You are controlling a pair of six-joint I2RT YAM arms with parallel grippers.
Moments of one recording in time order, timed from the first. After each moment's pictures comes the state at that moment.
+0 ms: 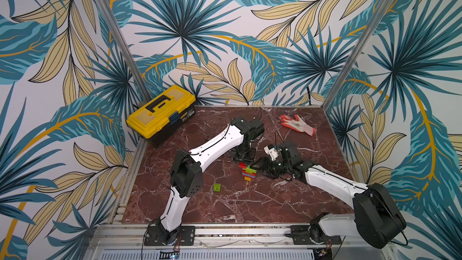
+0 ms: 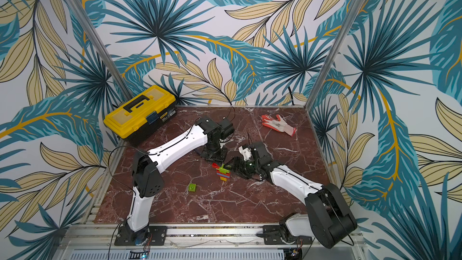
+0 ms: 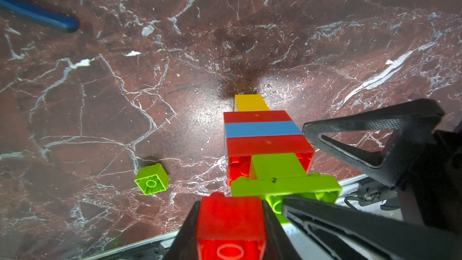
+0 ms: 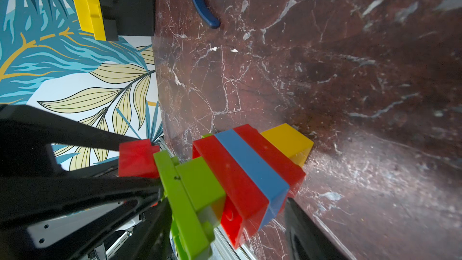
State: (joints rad) left arm -0.82 2.09 2.04 -1.49 0.13 -0.57; right arm 0.44 1.35 0.67 -0.12 -0.65 0.85
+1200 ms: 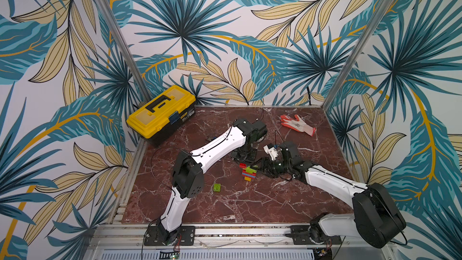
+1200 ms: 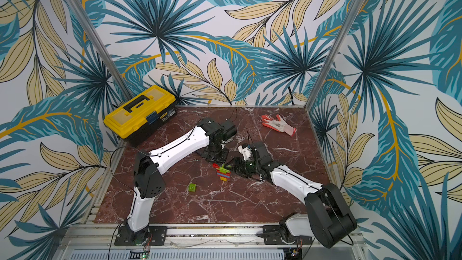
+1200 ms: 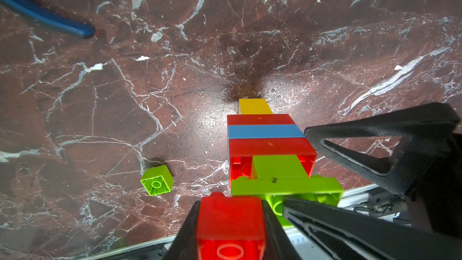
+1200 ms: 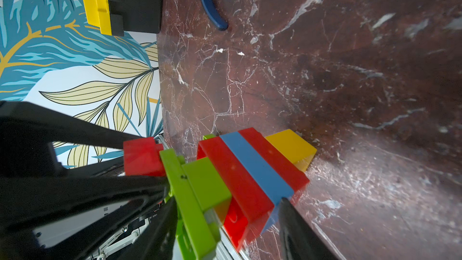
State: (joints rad) left arm -0.84 2.10 2.05 -1.50 0.08 -0.59; right arm 0.43 1.35 0.66 -0.09 -0.66 0.81
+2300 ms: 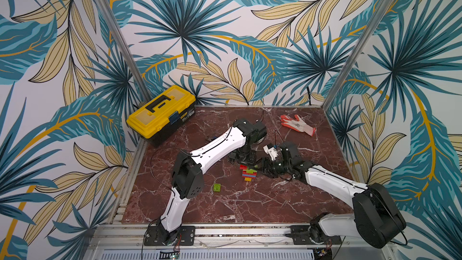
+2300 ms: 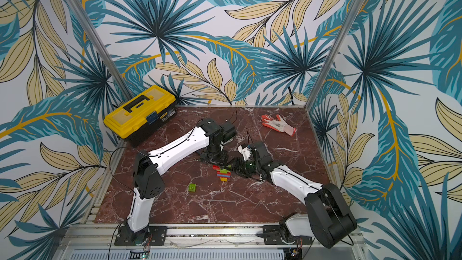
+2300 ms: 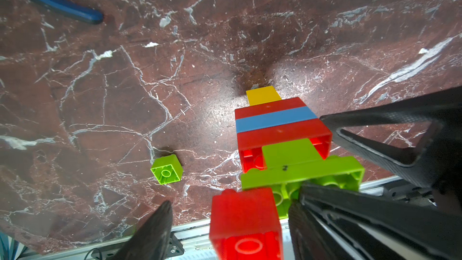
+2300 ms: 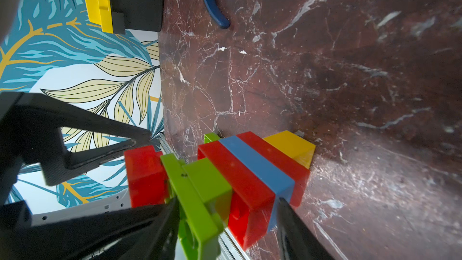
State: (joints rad) left arm -0.85 2.08 2.04 -1.54 0.06 -0.58; right arm 0.43 1.35 0.66 -0.09 -0.67 0.80
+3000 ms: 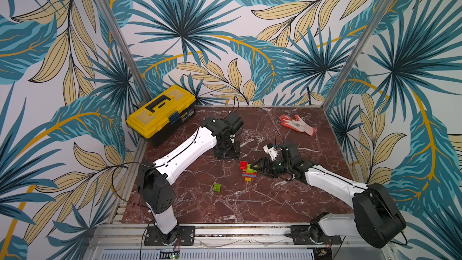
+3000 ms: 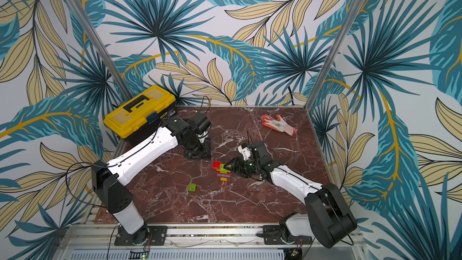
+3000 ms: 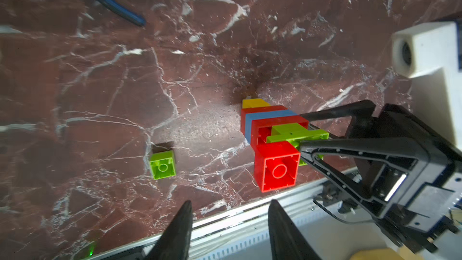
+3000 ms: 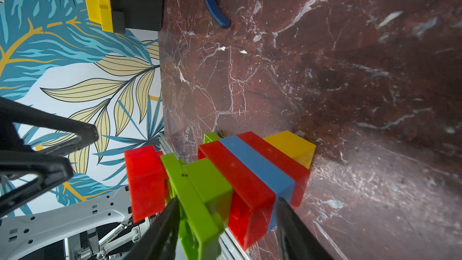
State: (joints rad) left arm -0.68 1.71 1.66 -1.24 0.24 -0.66; right arm 0.43 1.35 0.66 -0.10 -0.67 0.80
